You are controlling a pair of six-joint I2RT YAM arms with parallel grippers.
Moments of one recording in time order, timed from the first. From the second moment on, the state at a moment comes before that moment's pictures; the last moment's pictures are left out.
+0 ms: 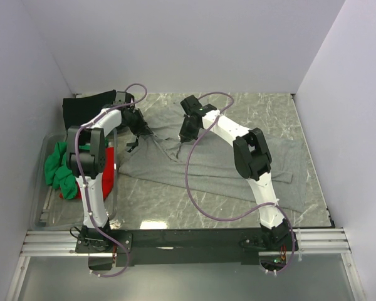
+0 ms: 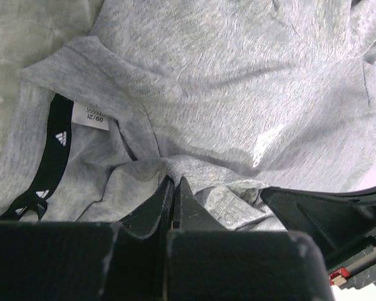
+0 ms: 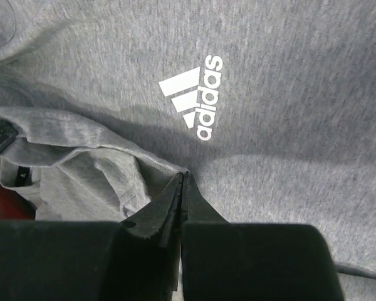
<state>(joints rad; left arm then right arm) -0.11 2.11 1.59 -0.53 0.41 -0.65 0.57 2.31 1.97 -0.75 -0.07 0.84</state>
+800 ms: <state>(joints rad) -0.11 2.15 1.62 -0.52 0.39 -0.68 0.51 2.28 1.90 -0.75 -0.09 0.88</state>
